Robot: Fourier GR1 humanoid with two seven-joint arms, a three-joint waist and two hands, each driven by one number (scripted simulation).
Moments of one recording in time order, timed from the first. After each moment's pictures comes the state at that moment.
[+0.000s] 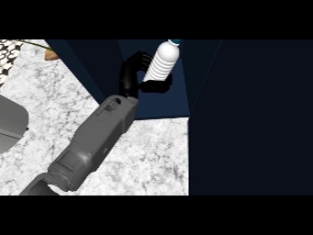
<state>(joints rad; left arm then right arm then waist) -0.99 0.01 -0.35 -0.41 0.49 0.63 -0.38 0.90 -0.11 0.06 -2.43 -0.17 0.40 -0.24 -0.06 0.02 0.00</state>
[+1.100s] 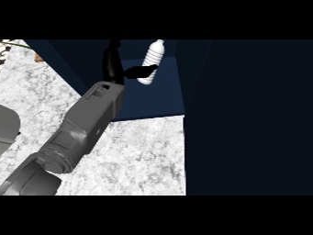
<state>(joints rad) -1.16 0.06 -0.24 -0.10 0.45 0.73 -0.52 0.89 -0.12 0.05 -2.41 -0.19 0.46 -0.26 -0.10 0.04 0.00</state>
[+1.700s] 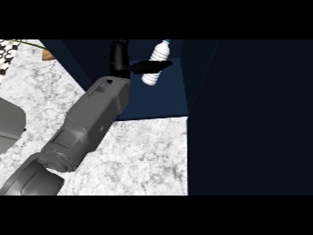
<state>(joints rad) -1.17 0.04 -0.16 -0.19 0.51 0.48 -0.67 0.90 -0.12 0.06 -2.41 -0.21 0.48 -0.25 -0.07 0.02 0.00</state>
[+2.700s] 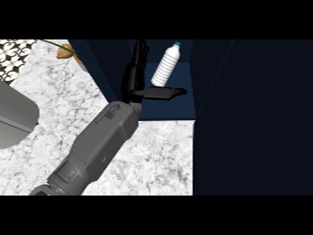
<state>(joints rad) -0.89 0.00 -0.34 -0.62 0.61 0.40 -0.63 0.93 -0.08 0.13 -2.42 -0.21 0.44 -0.20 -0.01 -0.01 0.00</state>
